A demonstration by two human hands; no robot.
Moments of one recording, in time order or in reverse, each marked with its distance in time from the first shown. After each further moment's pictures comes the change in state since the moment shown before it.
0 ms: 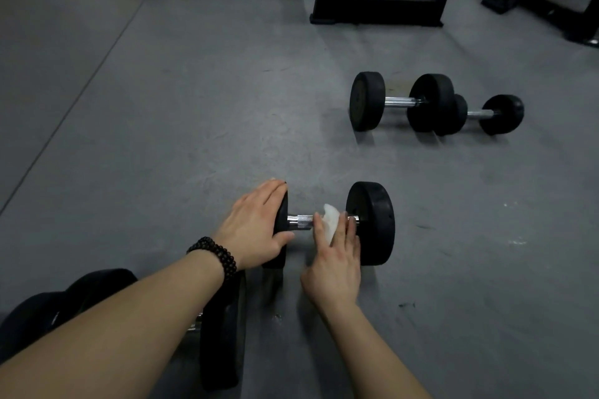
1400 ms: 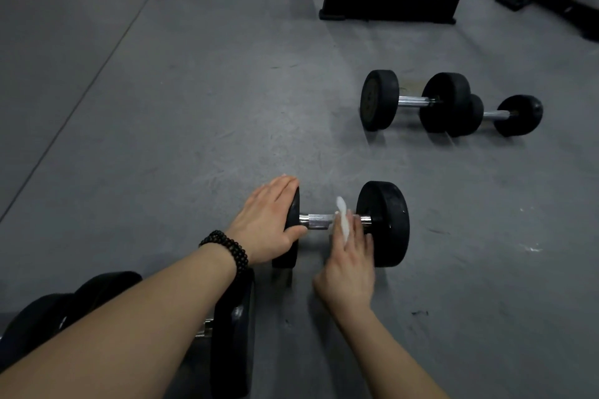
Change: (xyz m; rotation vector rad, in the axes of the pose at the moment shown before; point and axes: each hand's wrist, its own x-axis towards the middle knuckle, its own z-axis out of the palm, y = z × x) left_hand 0.016 -0.014 0.006 -0.037 -0.033 0.015; right_hand 0.011 0.007 0.002 -0.023 0.020 -0.035
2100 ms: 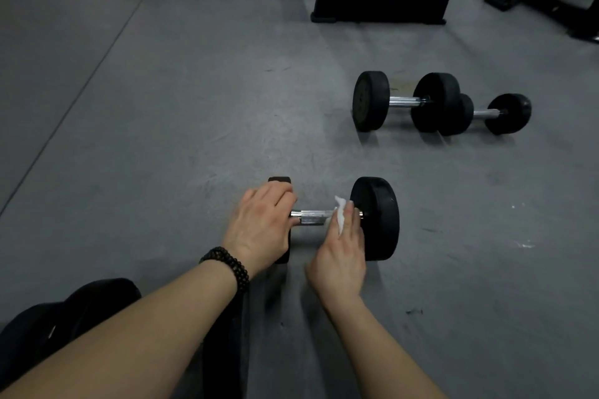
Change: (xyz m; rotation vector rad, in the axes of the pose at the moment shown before) left_hand -0.004 0.017 0.003 0.134 0.337 0.108; right_hand 0.015 -0.014 -0.003 0.119 0.047 0.126
